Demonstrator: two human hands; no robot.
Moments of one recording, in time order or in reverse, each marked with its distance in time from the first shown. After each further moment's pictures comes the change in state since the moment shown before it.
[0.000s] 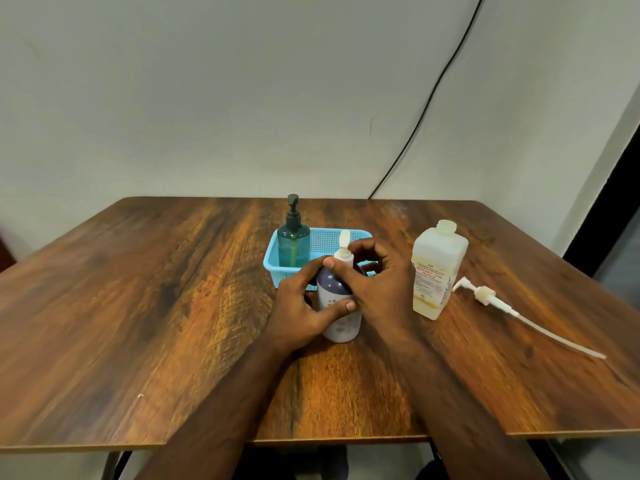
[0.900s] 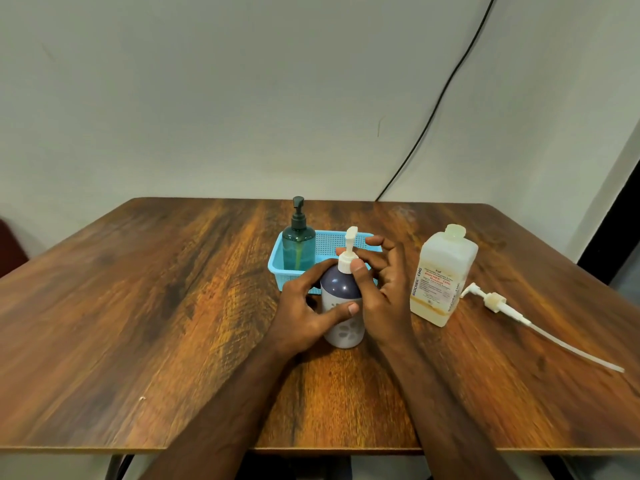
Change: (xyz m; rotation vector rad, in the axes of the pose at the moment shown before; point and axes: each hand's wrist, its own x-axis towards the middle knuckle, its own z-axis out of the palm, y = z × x) left_hand 0.001 -0.001 0.000 -0.072 -0.003 -0.029; right_hand -0.004 0.016 0.006 0.171 -0.047 -0.064
